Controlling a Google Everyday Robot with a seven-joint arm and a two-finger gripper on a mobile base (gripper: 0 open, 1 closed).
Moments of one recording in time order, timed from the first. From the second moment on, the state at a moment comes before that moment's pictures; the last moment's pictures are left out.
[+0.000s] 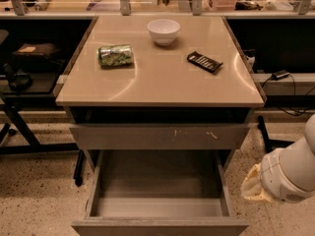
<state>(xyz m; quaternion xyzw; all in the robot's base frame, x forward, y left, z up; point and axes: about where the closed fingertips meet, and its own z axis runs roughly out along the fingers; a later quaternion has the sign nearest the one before) 0.344 -0.227 0.725 -0.65 0.75 0.05 0.13</state>
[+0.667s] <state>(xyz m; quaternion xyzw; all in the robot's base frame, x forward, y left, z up) 0.331 -0.220 0.681 -0.64 0.76 0.07 0.11</state>
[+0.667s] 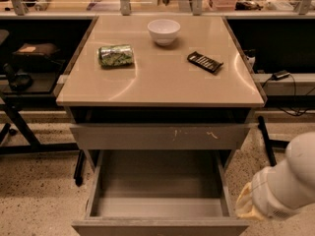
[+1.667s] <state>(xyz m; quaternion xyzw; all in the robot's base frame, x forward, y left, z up) 0.270 -0.201 0.459 -0.62 0.76 0.17 0.10</state>
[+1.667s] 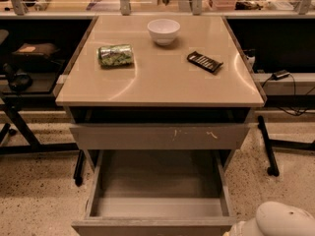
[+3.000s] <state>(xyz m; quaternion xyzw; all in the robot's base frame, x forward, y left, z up) 0.326 -0.187 0.398 -0.61 0.74 0.22 0.17</state>
